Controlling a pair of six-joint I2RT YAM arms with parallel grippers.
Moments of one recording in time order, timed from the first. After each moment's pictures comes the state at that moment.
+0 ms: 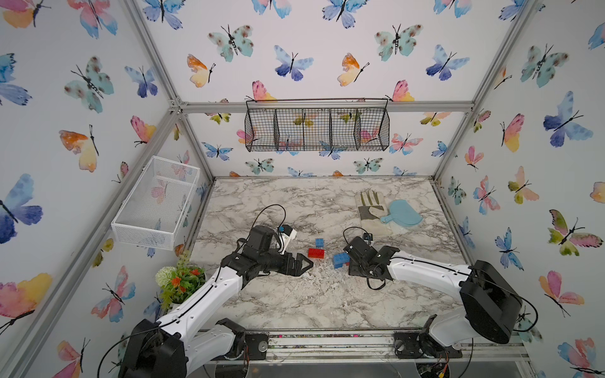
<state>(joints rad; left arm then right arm) -0.48 1.08 0.68 -0.39 0.60 -0.33 0.85 1.50 0.84 -0.59 0.31 0.89</state>
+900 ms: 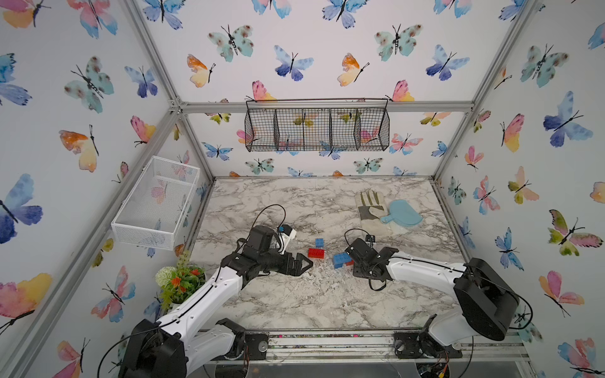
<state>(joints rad) -0.48 1.08 0.68 -0.39 0.59 -0.33 0.83 1.52 0.81 -0.58 0.34 0.88</state>
